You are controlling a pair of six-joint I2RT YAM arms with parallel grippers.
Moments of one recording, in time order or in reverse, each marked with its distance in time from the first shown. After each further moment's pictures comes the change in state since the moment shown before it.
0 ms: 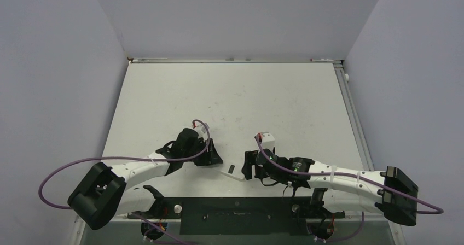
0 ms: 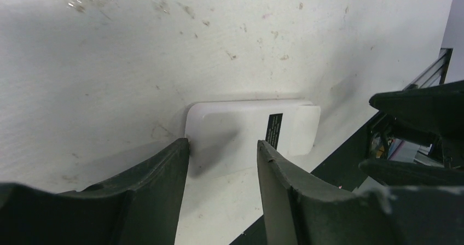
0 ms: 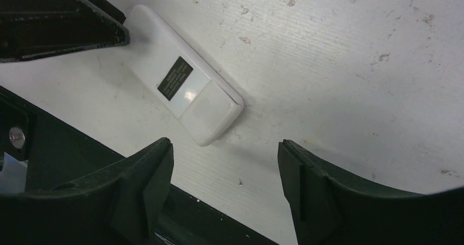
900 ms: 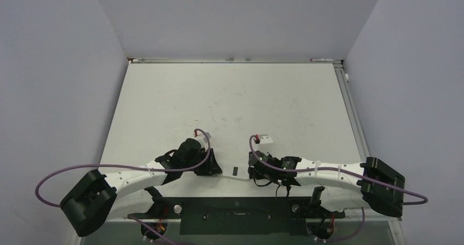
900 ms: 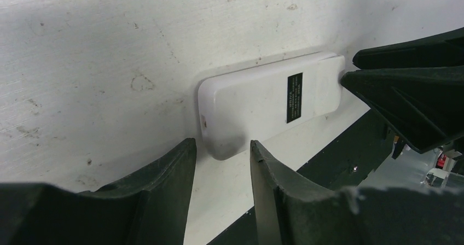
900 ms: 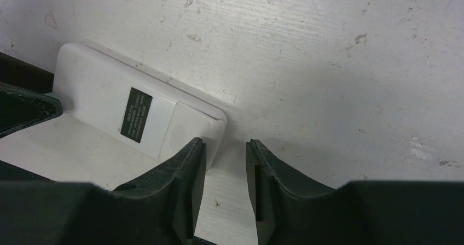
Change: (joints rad) left arm -0.158 -0.113 -0.076 -0.037 -0.087 -0.053; right arm 0.000 0.163 0.001 0.008 0.077 0.100
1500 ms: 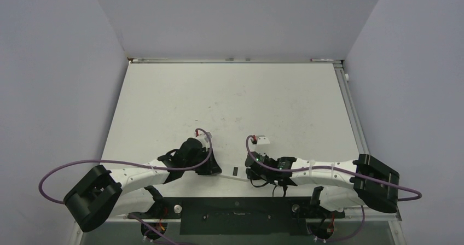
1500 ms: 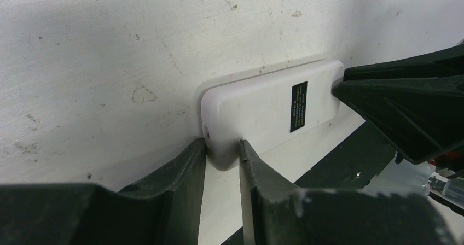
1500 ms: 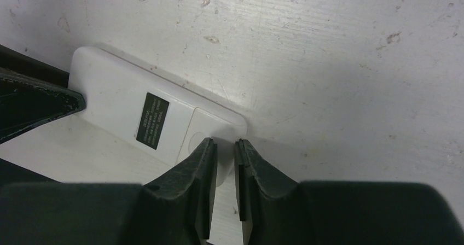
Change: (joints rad) left arm -0.001 0.068 -0.003 0.059 -0.003 0.001; right arm 0.023 0.062 0.010 0.058 -0.007 0.045
